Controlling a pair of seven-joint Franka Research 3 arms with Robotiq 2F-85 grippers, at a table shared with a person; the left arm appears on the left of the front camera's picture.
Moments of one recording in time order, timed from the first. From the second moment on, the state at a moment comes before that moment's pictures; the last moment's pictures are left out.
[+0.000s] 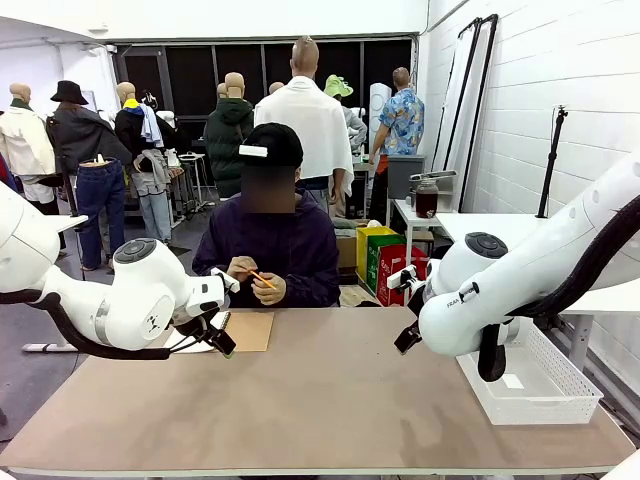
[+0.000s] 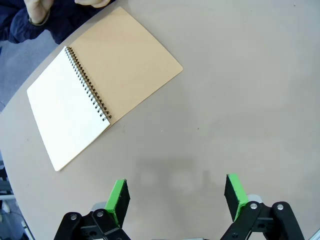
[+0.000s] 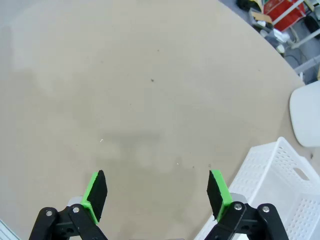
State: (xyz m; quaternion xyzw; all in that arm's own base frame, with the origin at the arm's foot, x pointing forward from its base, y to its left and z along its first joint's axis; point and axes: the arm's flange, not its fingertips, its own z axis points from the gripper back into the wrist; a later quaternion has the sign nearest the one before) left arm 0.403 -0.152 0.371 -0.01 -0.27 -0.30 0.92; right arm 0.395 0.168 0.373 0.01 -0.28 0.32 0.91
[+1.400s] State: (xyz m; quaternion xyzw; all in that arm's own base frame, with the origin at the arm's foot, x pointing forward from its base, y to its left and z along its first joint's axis) left arm 0.383 -0.153 0.515 0.00 -0.30 -0.30 0.91; right arm 0.380 0.162 0.511 0.04 -0.33 0.33 0.88
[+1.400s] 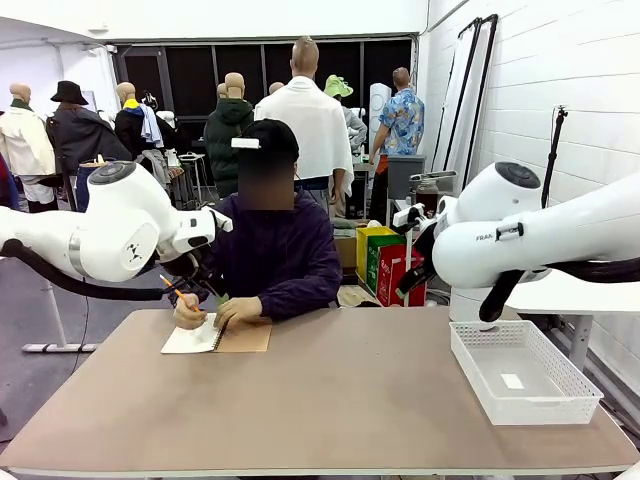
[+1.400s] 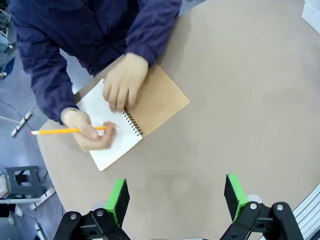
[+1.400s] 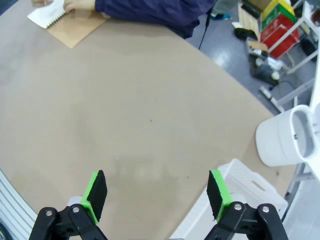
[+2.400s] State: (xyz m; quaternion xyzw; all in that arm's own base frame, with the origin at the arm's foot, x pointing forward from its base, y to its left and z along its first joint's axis) left arm 0.359 -0.146 0.533 0.00 -0.33 -0.30 0.90; right arm 0.366 0.165 0.547 0.06 -0.37 0.34 0.86
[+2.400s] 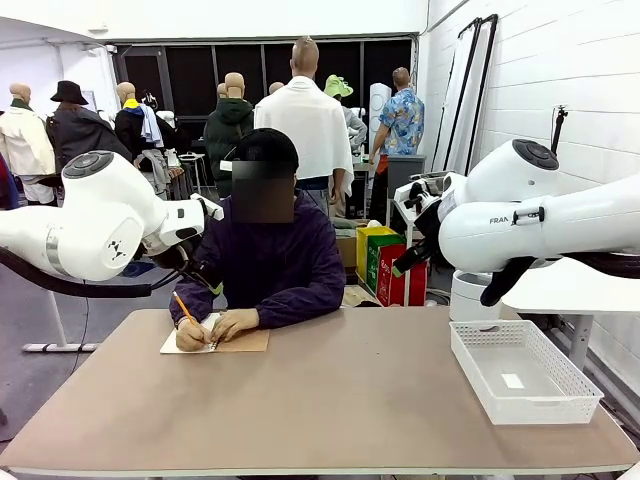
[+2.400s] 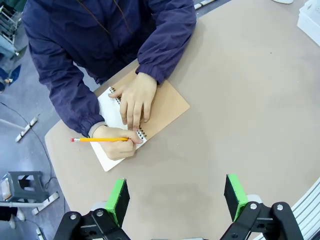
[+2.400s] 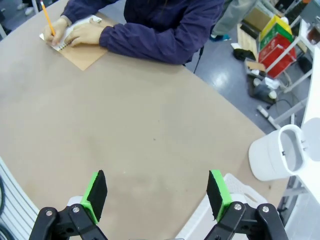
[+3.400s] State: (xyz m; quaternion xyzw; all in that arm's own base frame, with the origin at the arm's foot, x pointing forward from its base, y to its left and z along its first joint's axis) left arm 0.360 -0.146 0.533 0.00 -0.33 -0.30 0.90; right arm 0.365 0.165 0.549 0.06 -0.38 0.34 0.86
